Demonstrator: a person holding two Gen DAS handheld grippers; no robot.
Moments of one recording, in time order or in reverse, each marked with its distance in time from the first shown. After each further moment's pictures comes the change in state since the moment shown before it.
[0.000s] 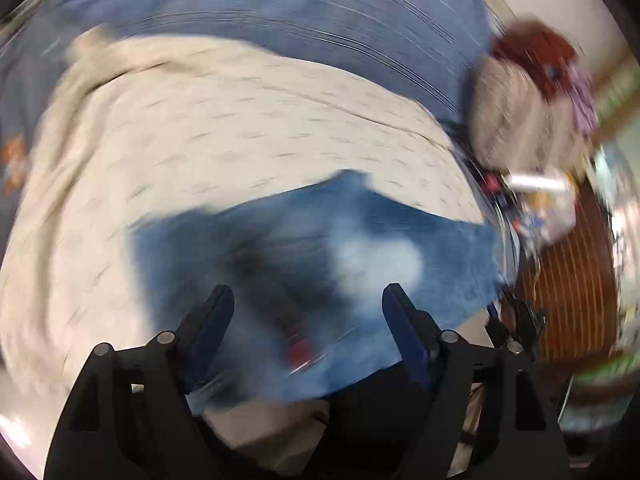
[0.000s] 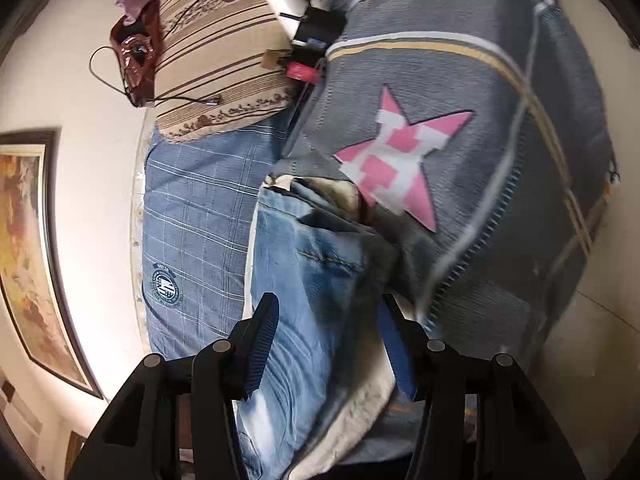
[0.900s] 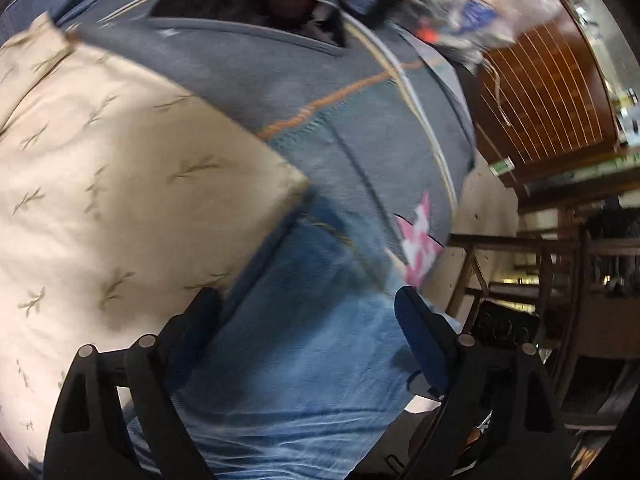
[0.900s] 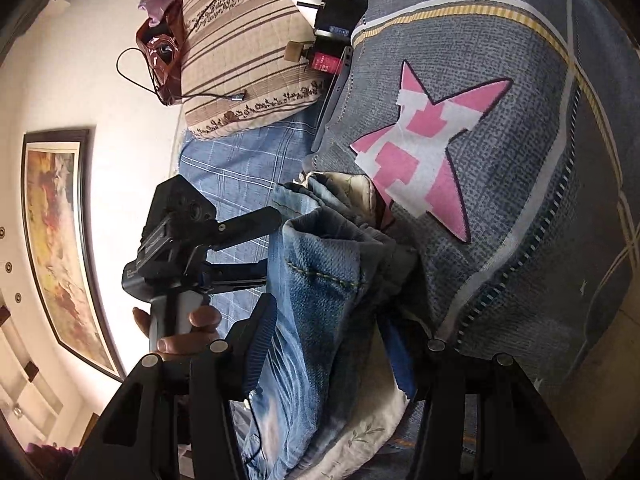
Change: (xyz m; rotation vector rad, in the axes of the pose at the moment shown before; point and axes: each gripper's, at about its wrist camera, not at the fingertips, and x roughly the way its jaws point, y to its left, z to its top) left arm 0.326 -0.368 0.056 0.663 0.563 -0.171; right arm 0.021 -0.027 -0.001 0.004 -0.008 0.197
